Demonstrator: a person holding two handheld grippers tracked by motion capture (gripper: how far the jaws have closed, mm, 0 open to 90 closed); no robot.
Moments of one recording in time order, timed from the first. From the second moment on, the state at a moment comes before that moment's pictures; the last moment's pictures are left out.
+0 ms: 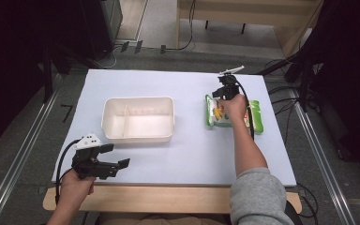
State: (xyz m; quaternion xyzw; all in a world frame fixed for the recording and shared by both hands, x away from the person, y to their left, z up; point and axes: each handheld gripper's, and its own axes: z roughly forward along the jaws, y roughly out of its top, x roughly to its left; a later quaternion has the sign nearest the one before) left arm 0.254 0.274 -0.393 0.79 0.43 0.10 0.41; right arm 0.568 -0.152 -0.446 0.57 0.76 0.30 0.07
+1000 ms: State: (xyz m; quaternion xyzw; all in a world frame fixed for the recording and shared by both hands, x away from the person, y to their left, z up) left arm 0.260 0.268 -0.393 0.80 0.43 0.11 0.41; right arm 0.516 -0.131 -0.454 0.48 0.83 0.30 -0.01
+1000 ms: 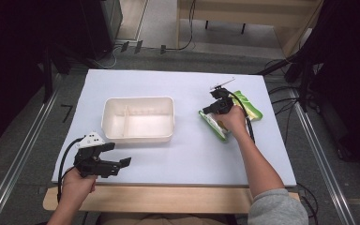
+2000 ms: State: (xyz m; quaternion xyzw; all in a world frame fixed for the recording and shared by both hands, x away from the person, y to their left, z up) left arm 0.280 0.256 -0.391 0.81 0.41 0.10 0.41; right arm 0.442 -0.141 -0.458 0.41 0.86 0.31 -0.05
